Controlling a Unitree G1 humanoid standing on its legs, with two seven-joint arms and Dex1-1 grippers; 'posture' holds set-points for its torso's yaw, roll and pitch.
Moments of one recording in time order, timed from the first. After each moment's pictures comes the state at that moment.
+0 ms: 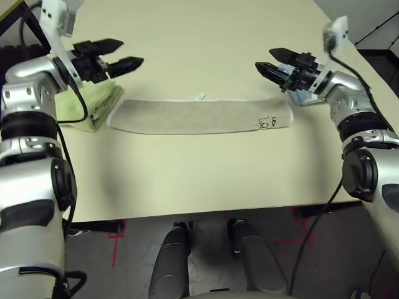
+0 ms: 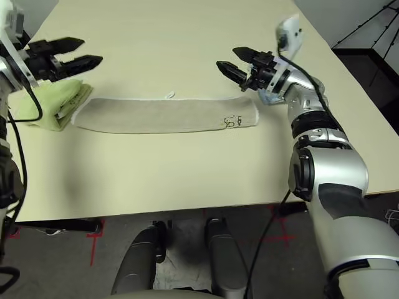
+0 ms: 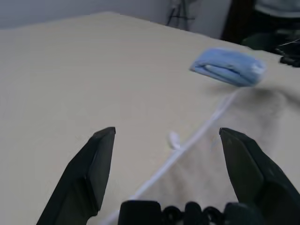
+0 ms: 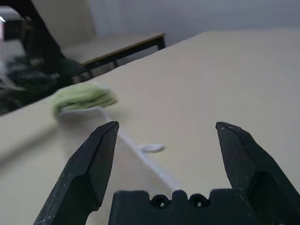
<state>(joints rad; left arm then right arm) -0.93 0.69 0.19 0.62 -0.33 0.35 -1.21 -1.11 -0.43 -0.25 1.07 0.33 0.07 1.25</state>
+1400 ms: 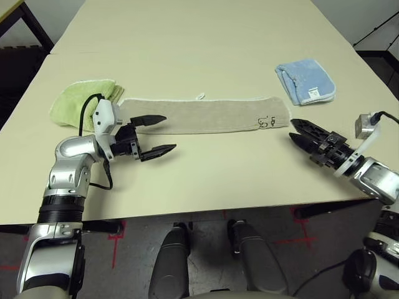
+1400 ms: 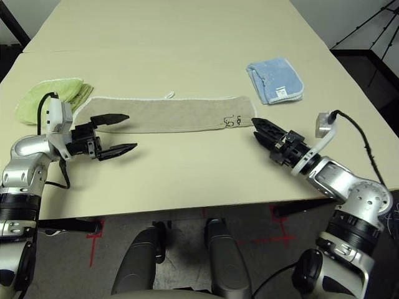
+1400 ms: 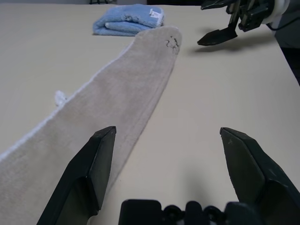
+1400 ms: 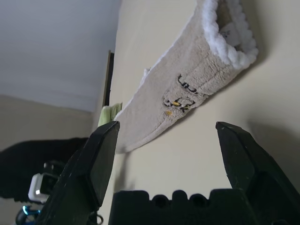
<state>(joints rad) -0.45 0.64 0.10 0.26 -0.40 0.00 -1.32 -0.41 -0.23 -0.75 0.06 1.25 1.29 0.13</state>
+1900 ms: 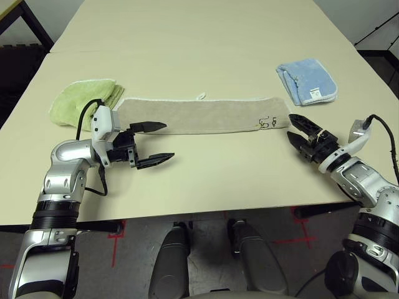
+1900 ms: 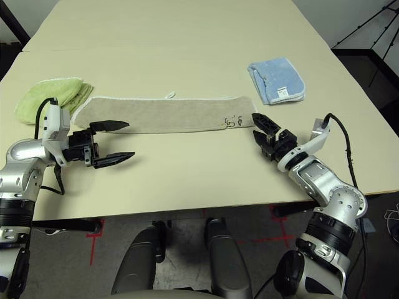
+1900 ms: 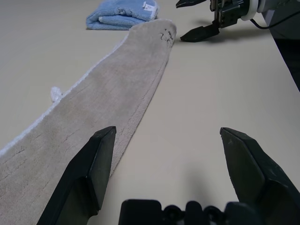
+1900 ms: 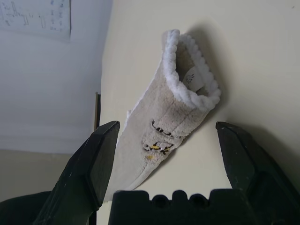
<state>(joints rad) -0.43 0.68 0.10 0.24 -0.40 0.00 -1.34 -0.41 -0.17 -0.71 0.07 1.32 1.05 -0.04</state>
